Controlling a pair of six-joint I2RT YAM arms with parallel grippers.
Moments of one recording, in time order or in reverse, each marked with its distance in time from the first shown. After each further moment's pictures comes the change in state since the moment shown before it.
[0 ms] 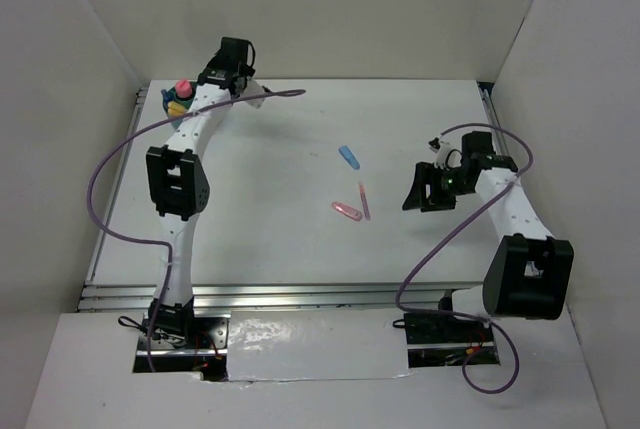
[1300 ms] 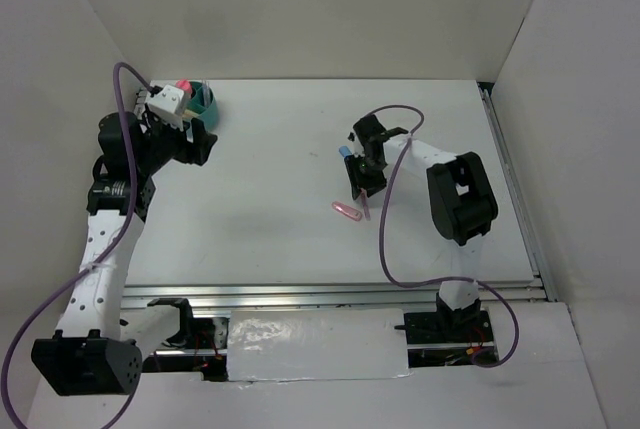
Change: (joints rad) left arm 0.220 -1.351 -1.235 0.279 0.956 -1.909; right arm 0.515 0.595 0.400 0.180 0.481 0.267
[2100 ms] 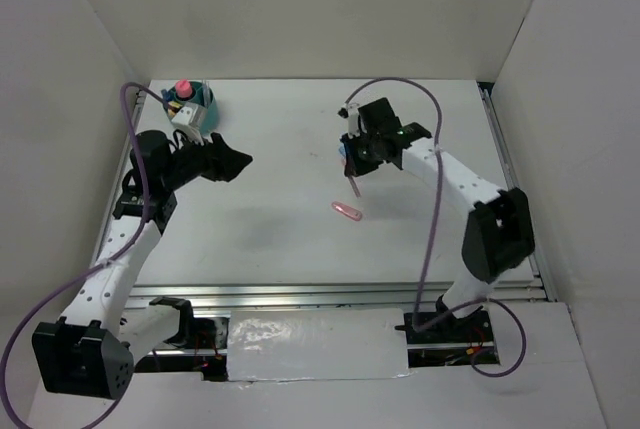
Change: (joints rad) left arm -0.116 -0.015 -0.206 0.180 0.119 -0.372; right arm 0.059 -0.244 -0.021 0.035 -0.043 -0.100
